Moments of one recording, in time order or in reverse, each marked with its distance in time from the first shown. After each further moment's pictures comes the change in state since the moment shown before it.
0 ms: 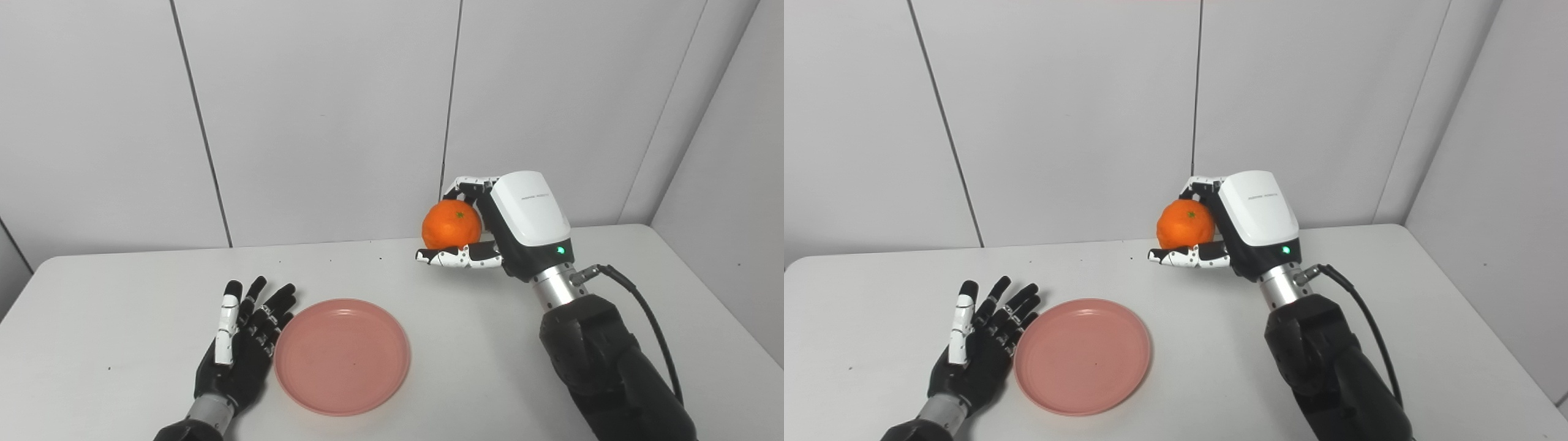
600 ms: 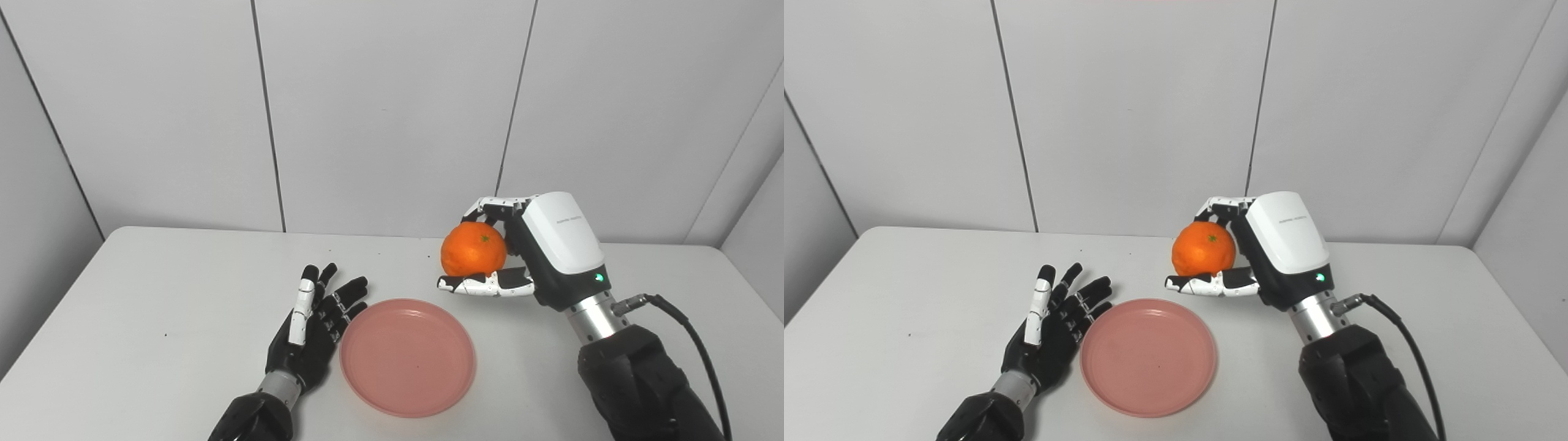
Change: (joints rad) left arm -0.001 -0.058 -0.027 0.004 0.076 -0.026 0.024; right arm 0.016 0.042 0.038 -0.049 0.085 -0.121 0.041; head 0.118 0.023
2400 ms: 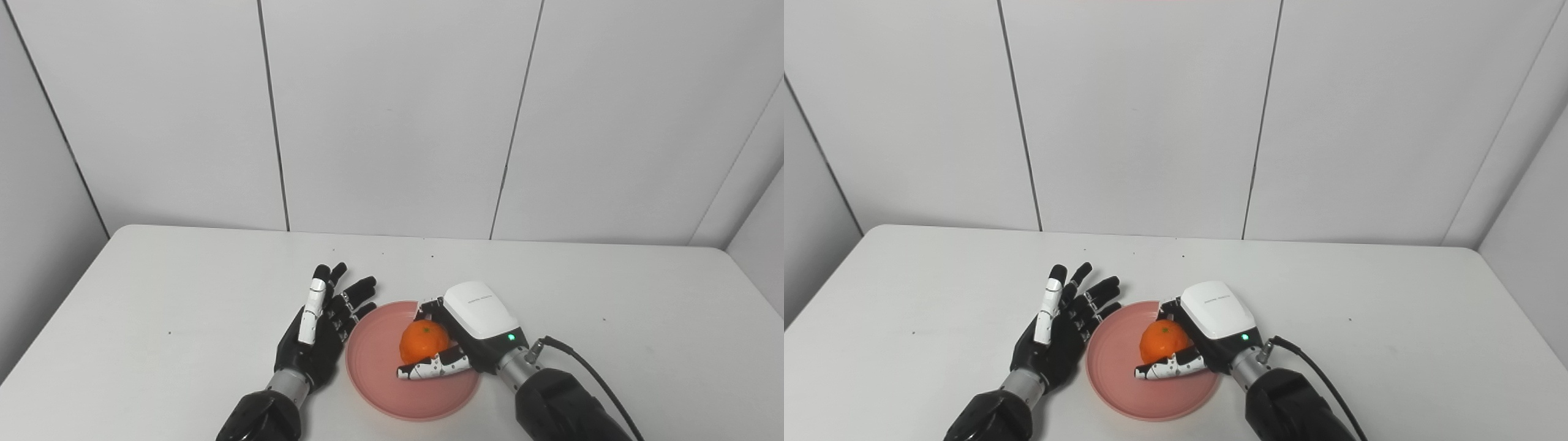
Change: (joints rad) left arm -0.001 -0.005 -0.012 -0.001 0.020 0.000 0.003; right arm -0.001 0.068 0.175 0.392 -0.121 -0.046 0.048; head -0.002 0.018
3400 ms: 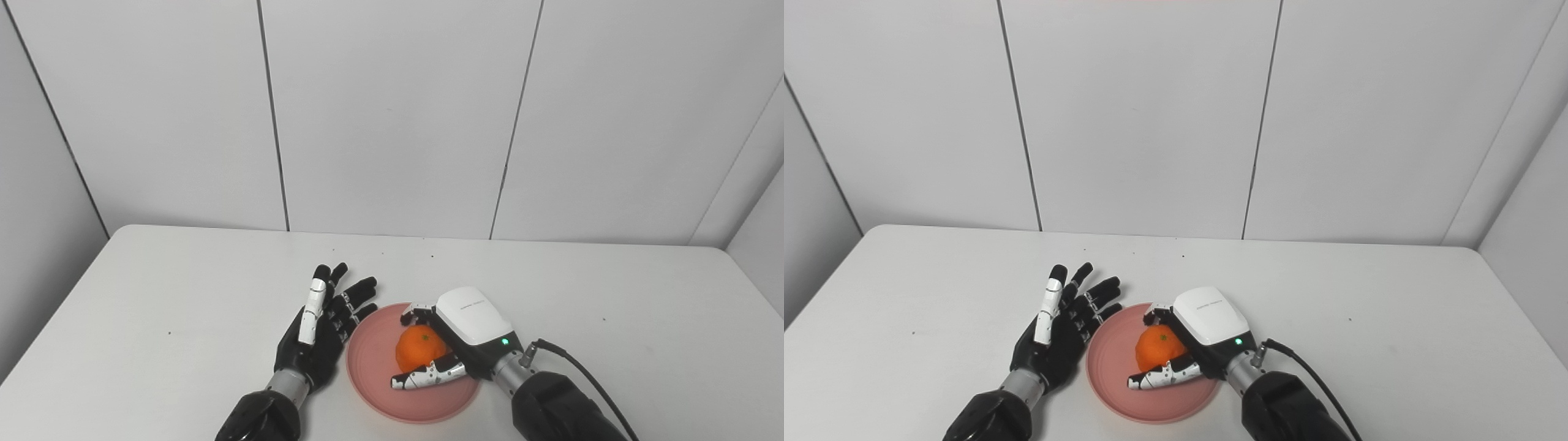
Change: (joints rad) left arm 0.000 0.005 -0.002 -0.002 0.001 0.004 -0.007; right arm 0.015 -0.001 0.006 -0.020 -0.008 0.000 0.019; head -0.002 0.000
